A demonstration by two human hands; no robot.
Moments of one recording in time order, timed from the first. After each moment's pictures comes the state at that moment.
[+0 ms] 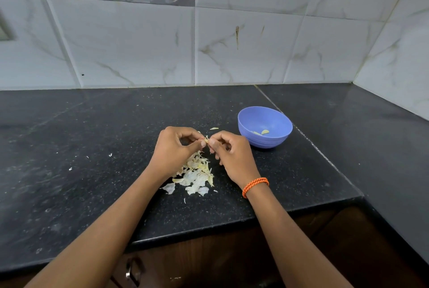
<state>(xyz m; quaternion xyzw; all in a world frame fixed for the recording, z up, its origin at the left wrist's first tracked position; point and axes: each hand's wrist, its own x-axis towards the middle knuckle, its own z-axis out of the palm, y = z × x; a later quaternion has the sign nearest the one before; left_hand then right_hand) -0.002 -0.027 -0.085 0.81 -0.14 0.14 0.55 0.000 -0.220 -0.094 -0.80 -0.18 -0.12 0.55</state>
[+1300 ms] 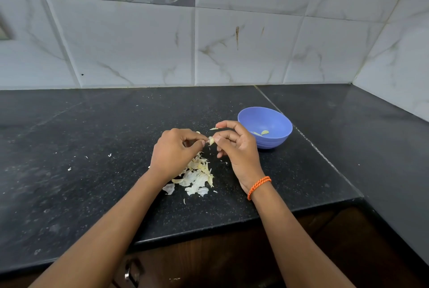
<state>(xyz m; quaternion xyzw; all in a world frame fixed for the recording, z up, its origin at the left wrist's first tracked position) -0.001 -0.030 -0.089 0.87 -0.12 0.18 0.44 -0.005 -0.220 -0.085 -0.67 -0.13 -0.08 0.72</state>
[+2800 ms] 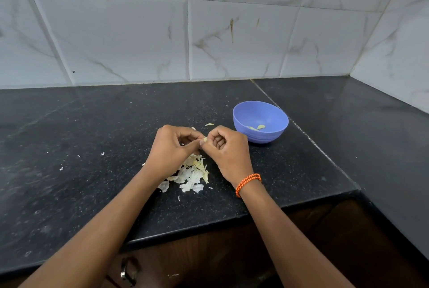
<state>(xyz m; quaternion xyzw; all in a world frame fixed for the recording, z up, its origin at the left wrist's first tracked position) -0.010 -0.036 -0.083 0.82 -0.16 0.13 0.54 -0.004 -0.213 -0.094 -0.80 -0.16 -0.19 0.55</state>
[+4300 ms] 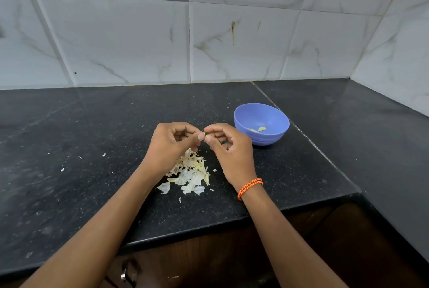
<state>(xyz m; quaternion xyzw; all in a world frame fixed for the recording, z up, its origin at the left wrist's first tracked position) -0.006 -0.030 -0.078 0.77 -0.15 0.12 0.61 -0.009 -0.215 -0.089 -0.76 -0.17 -0.21 0.59</state>
